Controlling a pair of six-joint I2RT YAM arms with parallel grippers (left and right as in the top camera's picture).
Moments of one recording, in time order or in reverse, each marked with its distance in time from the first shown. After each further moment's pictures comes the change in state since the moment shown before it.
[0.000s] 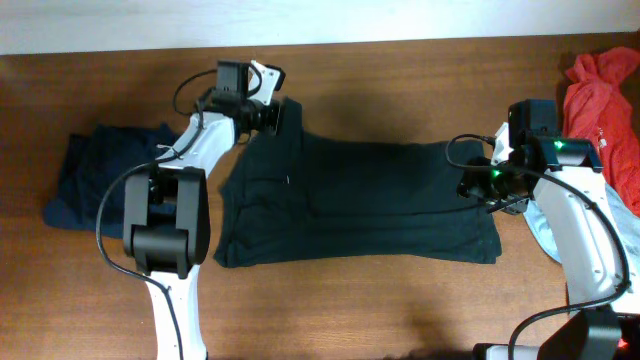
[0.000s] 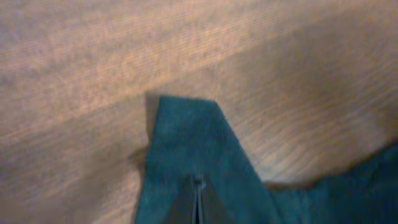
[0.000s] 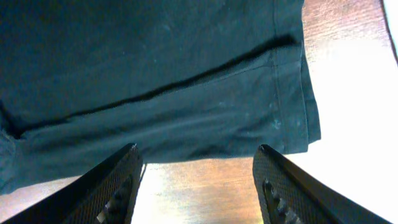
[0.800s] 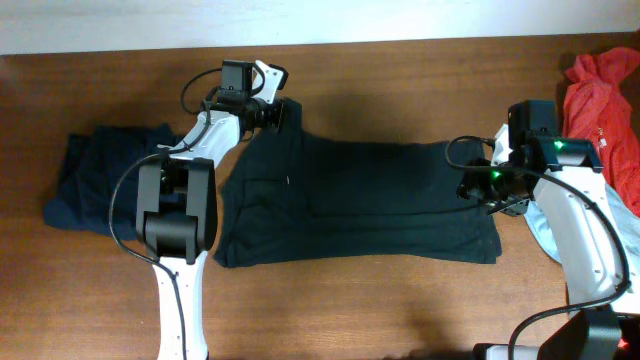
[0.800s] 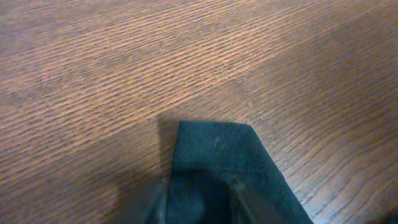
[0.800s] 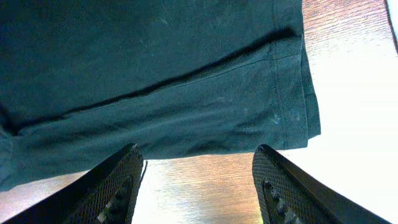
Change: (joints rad) left arm 0.000 0.132 0.060 0.119 0.000 0.037; right arm 0.000 0.000 0.000 -0.015 0.000 0.000
